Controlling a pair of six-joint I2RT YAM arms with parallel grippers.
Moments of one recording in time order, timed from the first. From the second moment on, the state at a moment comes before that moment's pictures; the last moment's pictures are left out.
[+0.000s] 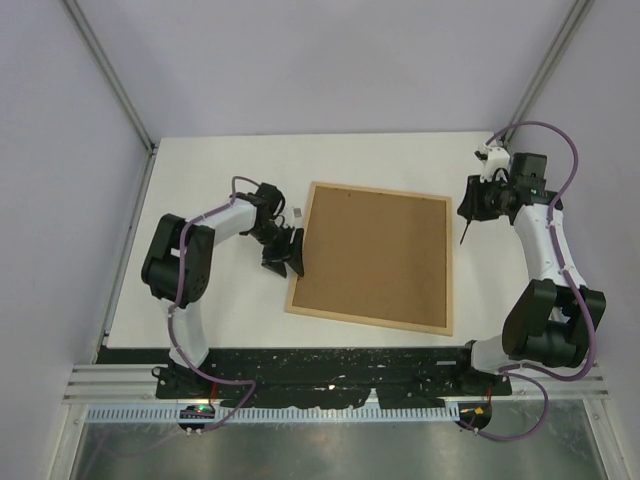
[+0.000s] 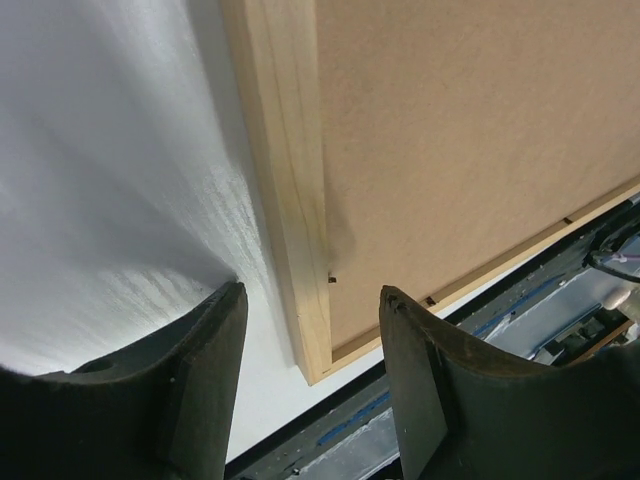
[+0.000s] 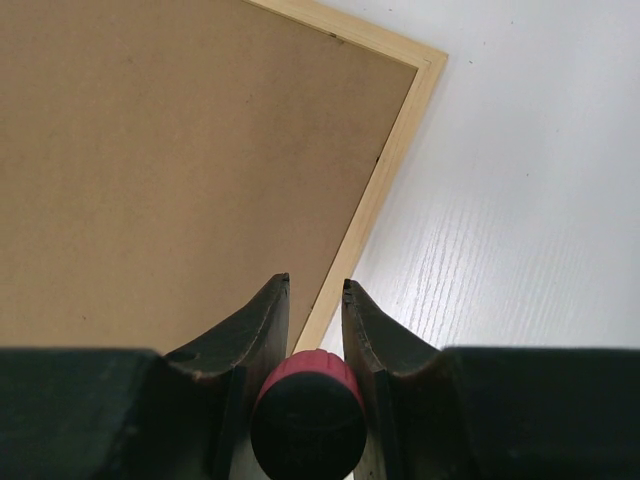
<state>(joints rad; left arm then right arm) -0.39 1.93 1.27 -0.75 0.51 -0.23 -0.24 1.44 1.19 -0.61 -0.42 -0.26</state>
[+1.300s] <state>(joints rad) -0.48 1.97 1.33 -0.83 0.36 -0.21 -0.19 1.38 1.15 -0.61 -0.39 -0.26</state>
